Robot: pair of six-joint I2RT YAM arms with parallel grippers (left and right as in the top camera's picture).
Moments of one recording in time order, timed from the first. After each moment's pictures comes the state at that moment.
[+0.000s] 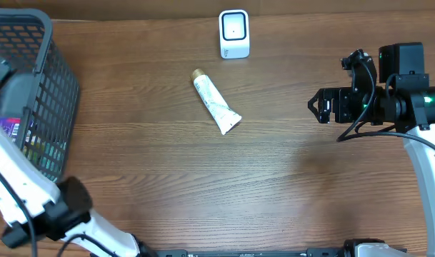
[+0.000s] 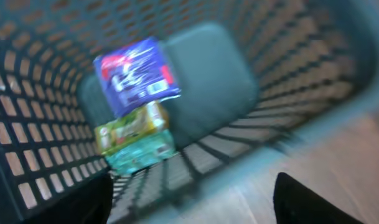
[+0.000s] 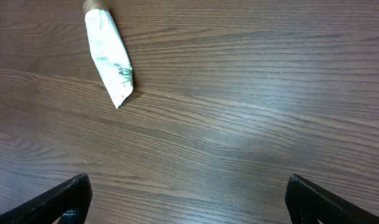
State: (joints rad) left arm 0.54 1.91 2.63 -1.68 -0.19 -0.47; right arm 0.03 1.40 1.45 -1.14 -0.36 -0.01
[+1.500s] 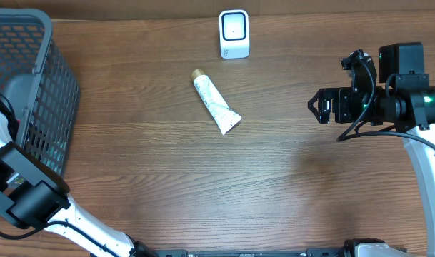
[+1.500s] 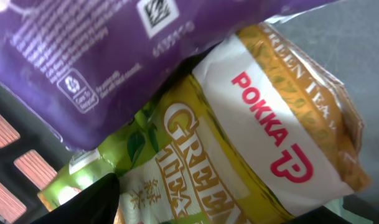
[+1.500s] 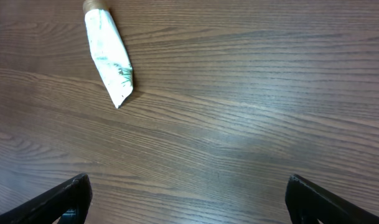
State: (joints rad) left arm 0.77 2.15 1.76 -1.15 -0.22 -0.15; right arm 0.03 1.40 1.45 -1.14 -0.36 -0.01
